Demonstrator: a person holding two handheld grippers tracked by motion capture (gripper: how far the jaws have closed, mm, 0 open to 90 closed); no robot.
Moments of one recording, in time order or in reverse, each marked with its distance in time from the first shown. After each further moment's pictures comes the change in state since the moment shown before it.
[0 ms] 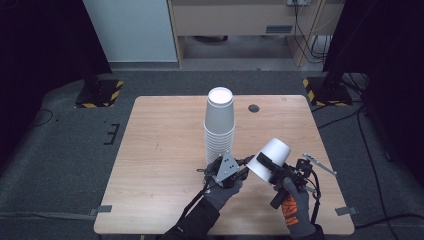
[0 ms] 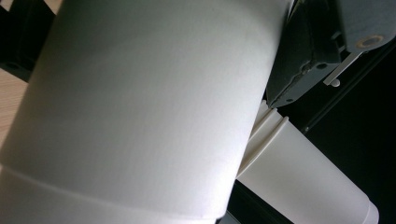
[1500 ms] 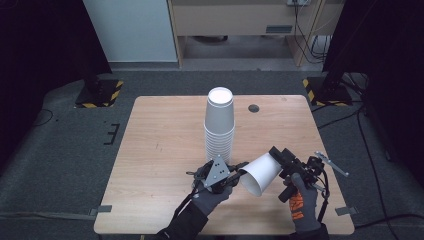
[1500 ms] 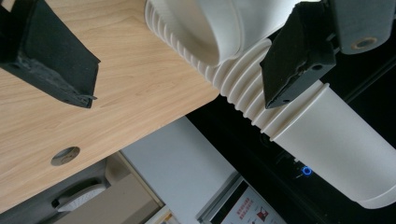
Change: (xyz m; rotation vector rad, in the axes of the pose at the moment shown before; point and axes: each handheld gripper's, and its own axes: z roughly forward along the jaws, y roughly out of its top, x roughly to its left) left arm 0.002 0.006 -0.034 0.050 -0.052 0.008; right arm -0.019 0.017 -0.012 -0.108 -0.096 -0.050
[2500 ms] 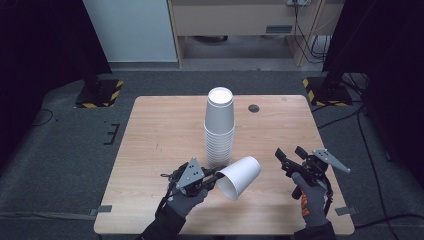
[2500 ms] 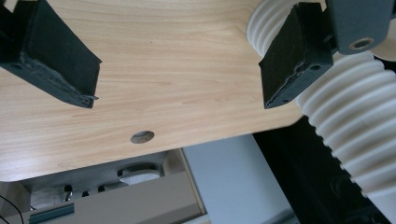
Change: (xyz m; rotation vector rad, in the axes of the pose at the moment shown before) left arm 0.023 -0.010 -0.059 0.052 0.006 -0.053; right arm -0.019 0.008 0.000 0.052 -0.229 -0.360
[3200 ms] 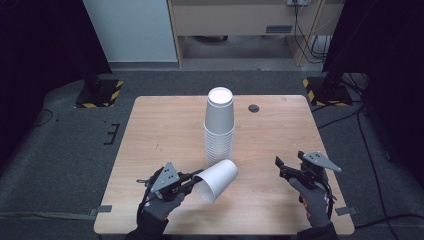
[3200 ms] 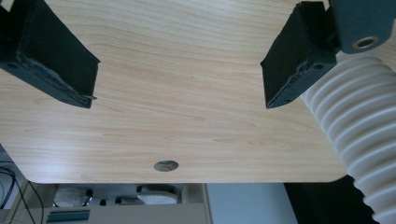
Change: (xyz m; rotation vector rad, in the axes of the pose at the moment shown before) left arm 0.021 -0.022 -0.053 0.036 0.061 -0.070; right arm -0.009 -0.015 0.004 0.129 -0.092 -0.223
